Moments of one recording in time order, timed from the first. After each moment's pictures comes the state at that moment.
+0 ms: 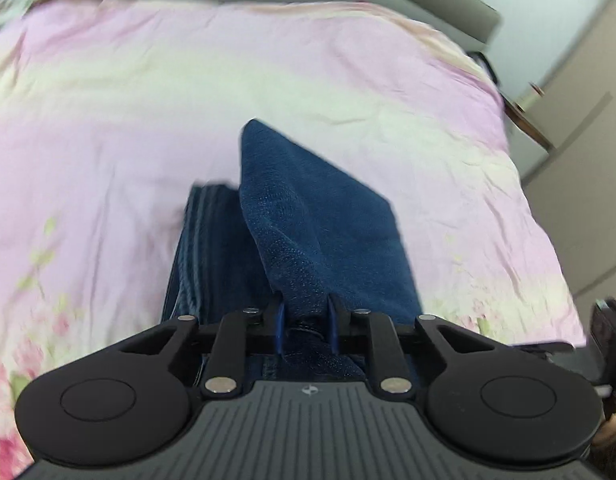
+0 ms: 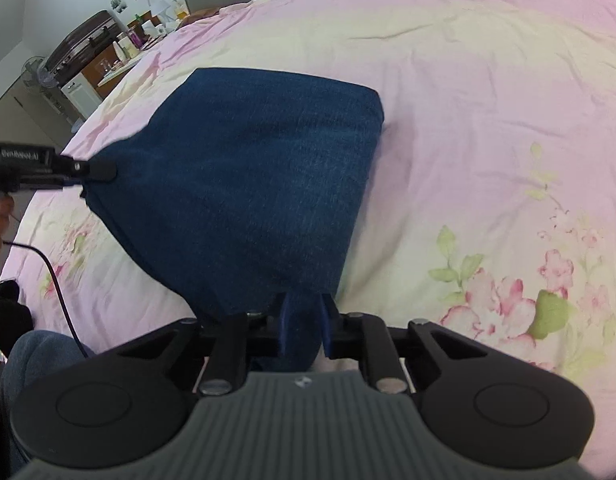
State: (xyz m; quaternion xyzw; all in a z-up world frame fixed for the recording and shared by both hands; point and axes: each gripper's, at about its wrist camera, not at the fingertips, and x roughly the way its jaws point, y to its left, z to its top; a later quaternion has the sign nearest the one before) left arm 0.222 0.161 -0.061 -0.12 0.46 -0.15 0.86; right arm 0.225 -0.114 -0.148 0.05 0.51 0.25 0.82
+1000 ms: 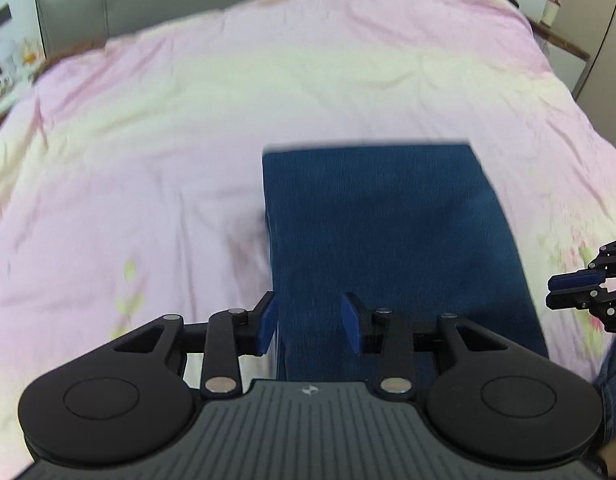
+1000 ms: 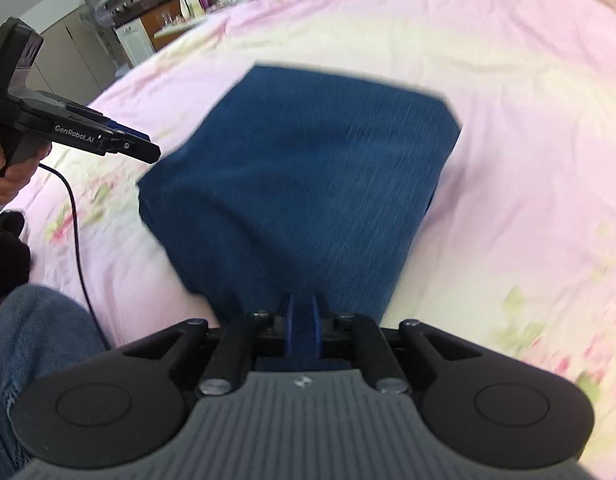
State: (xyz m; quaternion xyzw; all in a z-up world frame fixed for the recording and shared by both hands) left arm 0.249 0.180 -0.090 0.03 0.47 -0.10 0.87; right arm 0.236 -0.041 -0.151 -0.05 0.47 0.32 0.82
